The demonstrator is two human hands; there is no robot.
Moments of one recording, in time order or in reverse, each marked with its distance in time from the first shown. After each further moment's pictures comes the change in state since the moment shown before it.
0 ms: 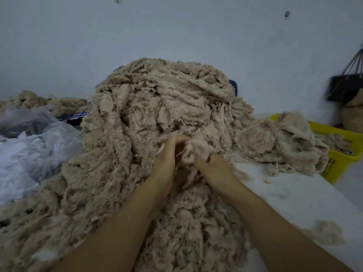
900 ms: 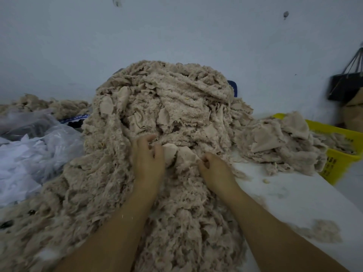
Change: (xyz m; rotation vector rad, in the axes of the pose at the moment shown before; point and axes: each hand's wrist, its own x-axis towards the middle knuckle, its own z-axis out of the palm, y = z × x) left_hand 0.006 -0.007 -0.033 0.694 0.485 0.414; right_hand 0.017 0.033 -0.003 -0.643 0.110 -0.038
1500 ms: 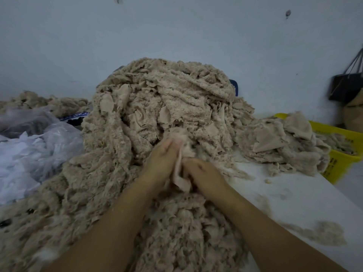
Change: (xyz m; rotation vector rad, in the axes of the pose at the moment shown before) left_hand -0.007 0.036 -0.001 -0.590 -0.469 -0.293; right_hand -0.025 -0.038 -0.004 0.542 -0.206 -0.186
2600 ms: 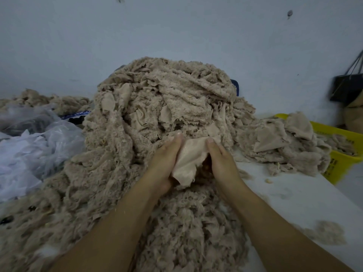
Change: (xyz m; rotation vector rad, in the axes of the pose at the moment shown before) left_hand -0.003 0.003 0.001 -0.222 -0.084 -0.184; right_hand 0.011 0.011 -0.016 0.418 0.319 0.180
